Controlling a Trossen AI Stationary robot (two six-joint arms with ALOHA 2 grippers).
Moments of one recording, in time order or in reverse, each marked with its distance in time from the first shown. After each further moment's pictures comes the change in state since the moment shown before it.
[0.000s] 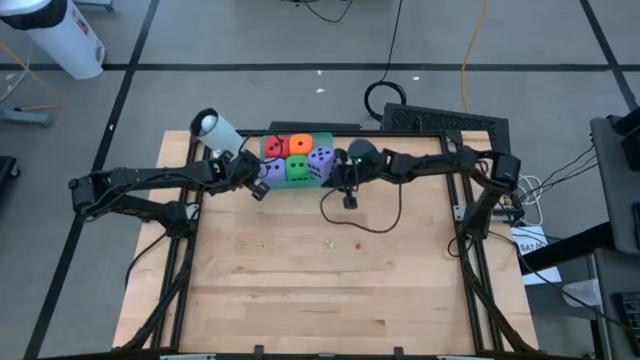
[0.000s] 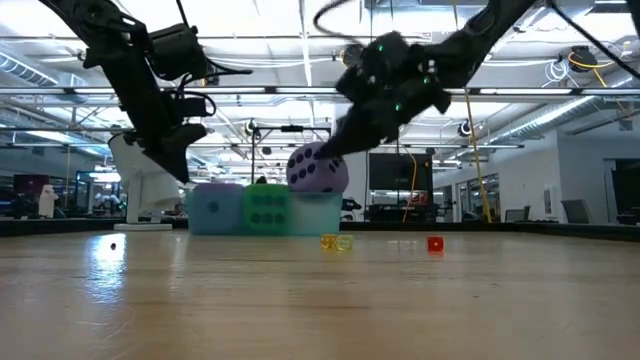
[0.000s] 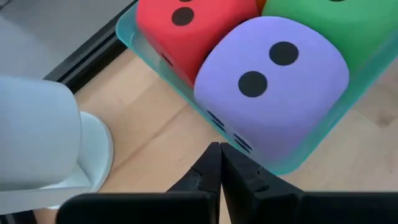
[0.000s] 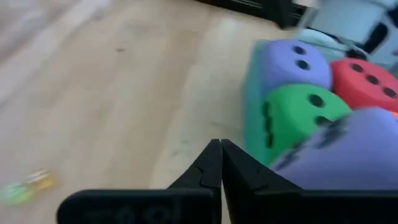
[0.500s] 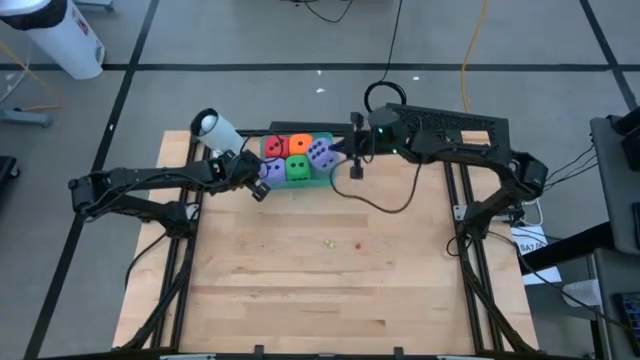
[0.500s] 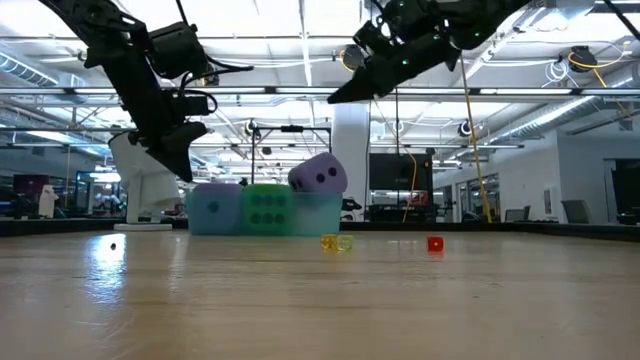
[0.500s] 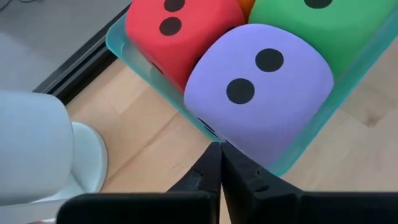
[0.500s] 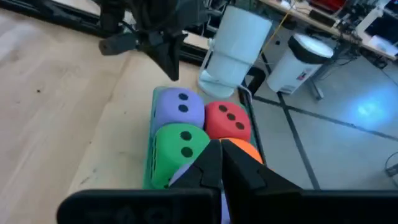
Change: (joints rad) left arm 0.002 -0.003 0.000 0.022 0.025 0.041; right arm -0.088 -0.204 0.109 -0.125 0.083 -0.066
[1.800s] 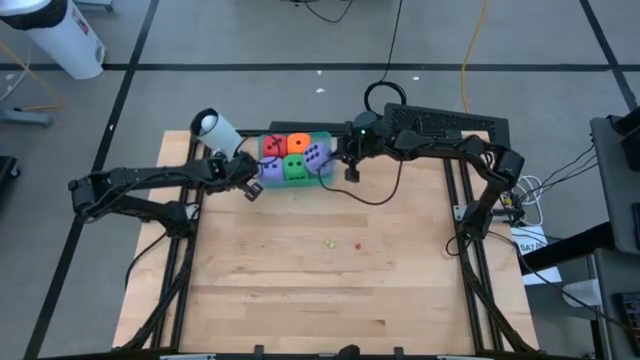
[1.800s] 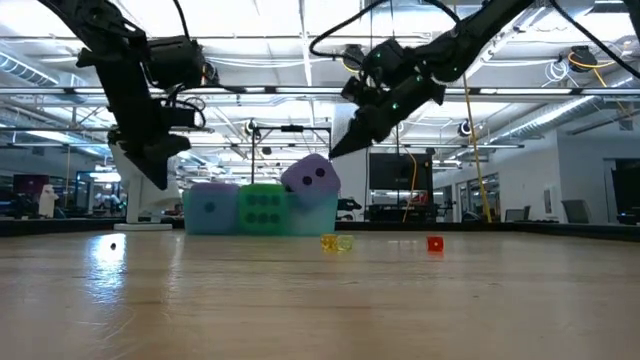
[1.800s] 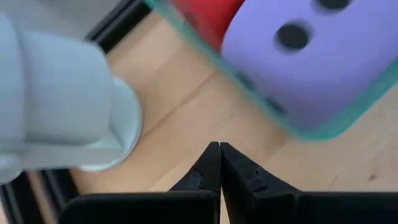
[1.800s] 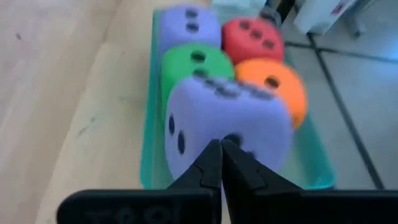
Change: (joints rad) left arm 0.029 0.000 0.001 -0.159 -0.065 -0.062; right arm -0.065 0.188 0.033 -0.080 -0.041 0.046
